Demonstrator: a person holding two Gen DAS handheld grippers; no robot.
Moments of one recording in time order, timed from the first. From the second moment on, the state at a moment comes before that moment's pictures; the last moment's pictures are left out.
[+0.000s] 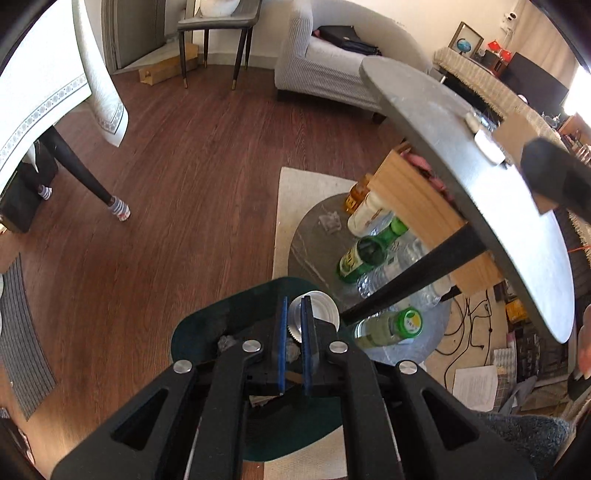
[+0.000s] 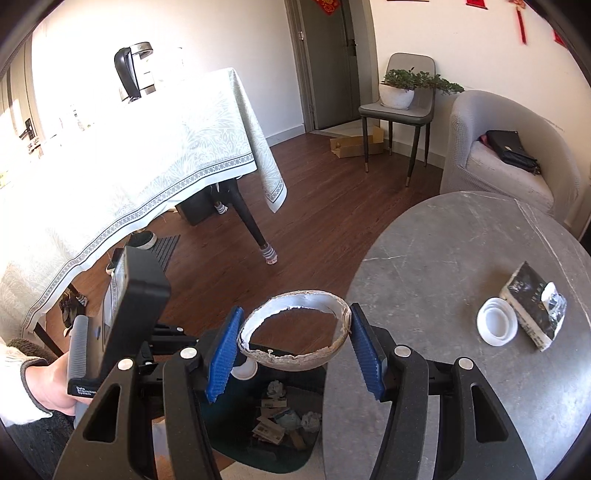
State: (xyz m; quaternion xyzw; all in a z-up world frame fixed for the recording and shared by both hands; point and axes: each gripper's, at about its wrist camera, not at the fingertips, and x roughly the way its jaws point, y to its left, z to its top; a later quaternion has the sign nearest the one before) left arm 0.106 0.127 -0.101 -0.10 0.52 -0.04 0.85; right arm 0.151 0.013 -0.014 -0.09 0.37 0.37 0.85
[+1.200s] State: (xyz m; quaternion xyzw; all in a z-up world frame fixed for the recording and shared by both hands) left arm 0.069 0.239 -0.051 -0.16 0.44 0.02 0.88; right arm 0.124 0.124 -0.155 -0.24 0.52 0.39 0.72
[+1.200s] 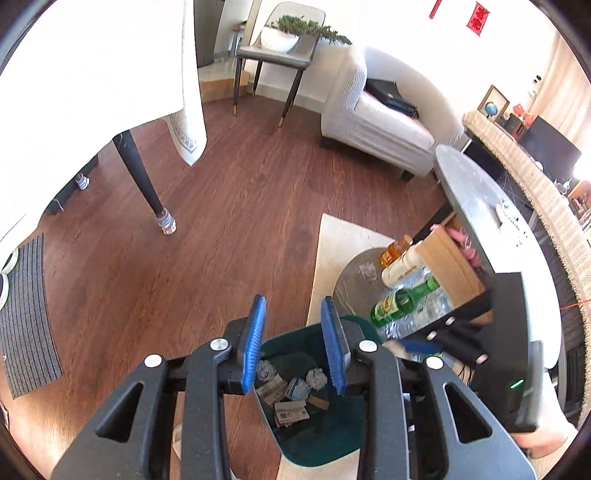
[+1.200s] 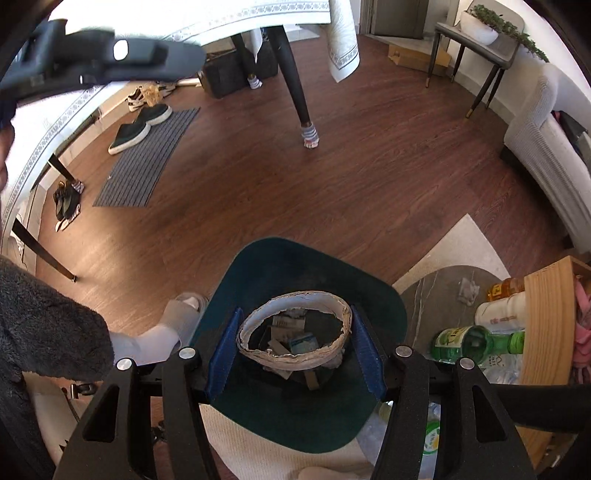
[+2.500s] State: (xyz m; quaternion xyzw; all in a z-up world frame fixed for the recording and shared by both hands) left arm 0.117 0.116 0.040 -0.10 0.31 -0.06 0.94; right arm 0.145 -0.024 -0.020 -0.11 0.38 0.35 0.85
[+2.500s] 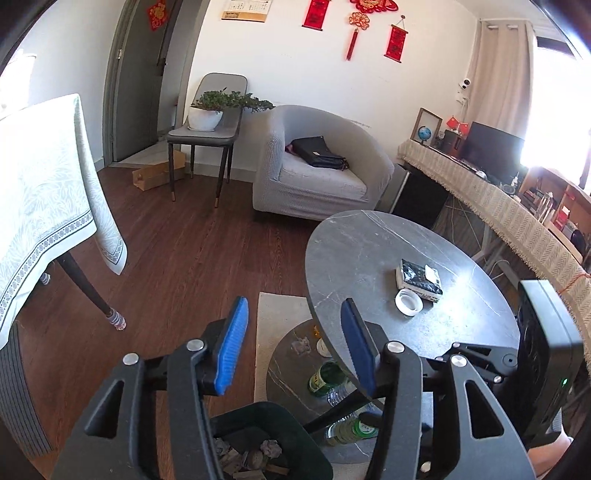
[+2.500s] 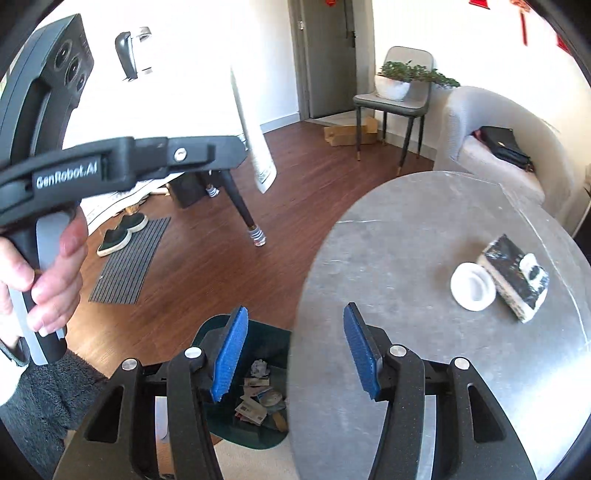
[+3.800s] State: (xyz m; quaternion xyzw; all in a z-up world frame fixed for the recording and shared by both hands) left arm 0.217 -0.045 -0.028 0.01 0.42 -0.15 0.89; right arm 0.219 -0.190 -0.023 -0.09 0.40 0.27 0.87
